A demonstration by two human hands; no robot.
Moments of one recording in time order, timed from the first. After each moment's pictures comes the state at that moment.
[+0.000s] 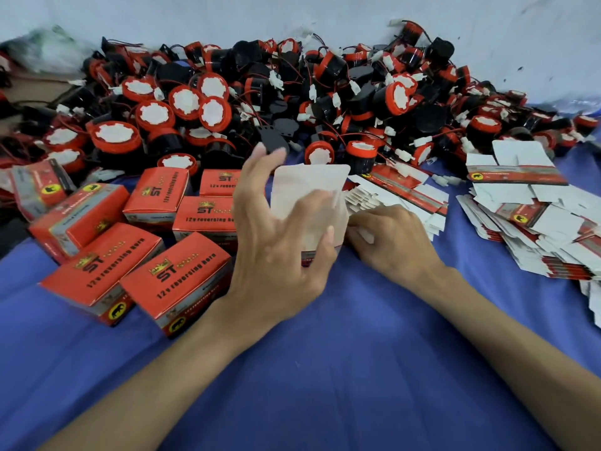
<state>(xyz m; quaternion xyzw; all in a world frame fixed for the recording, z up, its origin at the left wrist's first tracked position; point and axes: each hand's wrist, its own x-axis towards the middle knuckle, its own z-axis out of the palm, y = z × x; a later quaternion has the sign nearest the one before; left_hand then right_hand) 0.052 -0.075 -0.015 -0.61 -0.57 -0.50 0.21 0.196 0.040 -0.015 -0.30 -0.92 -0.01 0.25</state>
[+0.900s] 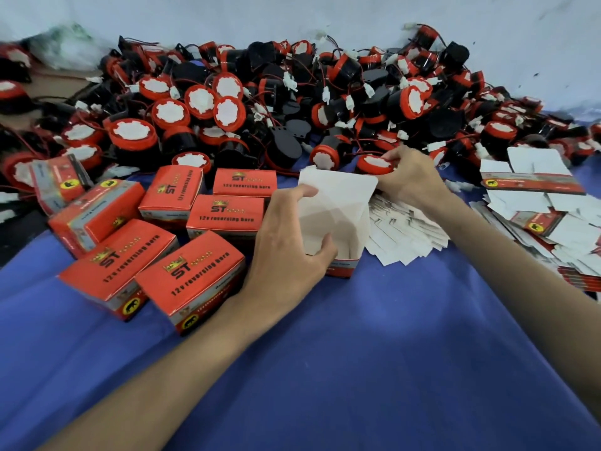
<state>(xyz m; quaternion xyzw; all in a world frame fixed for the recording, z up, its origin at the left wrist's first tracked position) 0.047 -0.069 -0.022 -0.56 -0.65 -0.52 0.02 0.167 0.133 0.016 -0.47 -0.81 0.19 0.28</state>
